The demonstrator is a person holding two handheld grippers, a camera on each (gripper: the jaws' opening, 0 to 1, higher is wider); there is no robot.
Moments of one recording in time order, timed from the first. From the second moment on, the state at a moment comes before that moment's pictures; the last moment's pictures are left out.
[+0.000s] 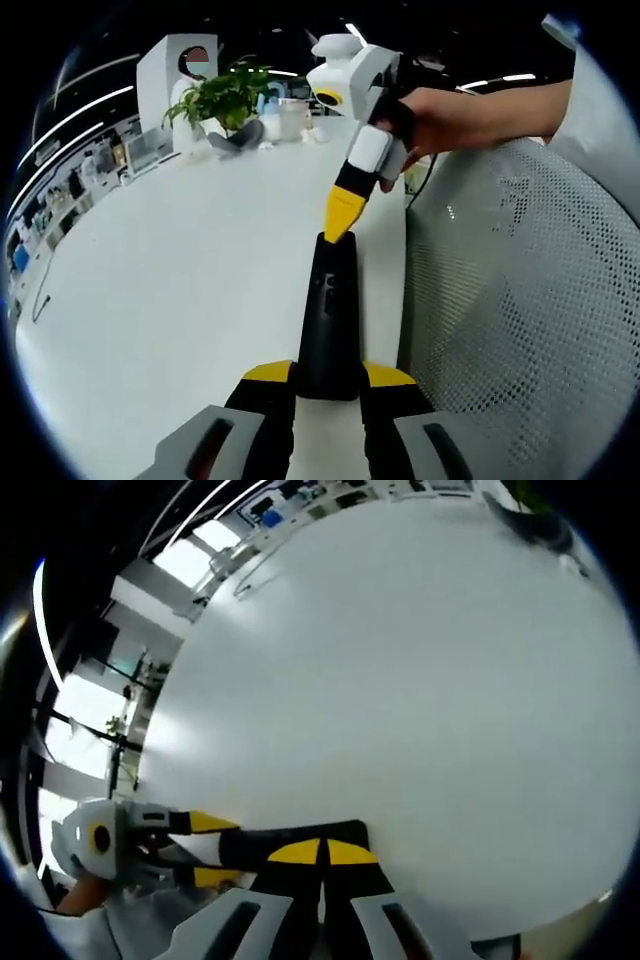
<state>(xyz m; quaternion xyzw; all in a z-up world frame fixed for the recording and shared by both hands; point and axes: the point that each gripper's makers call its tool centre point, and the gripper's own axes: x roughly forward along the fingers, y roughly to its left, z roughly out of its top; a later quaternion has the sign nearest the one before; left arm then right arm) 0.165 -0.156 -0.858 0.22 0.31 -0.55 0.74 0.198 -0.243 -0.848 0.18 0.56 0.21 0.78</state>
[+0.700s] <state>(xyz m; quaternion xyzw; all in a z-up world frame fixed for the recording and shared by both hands) 0.166 -0.156 -0.858 0.22 0.31 -0.55 0.74 0.195 -0.235 -0.847 0.21 0.57 0.23 0.76</state>
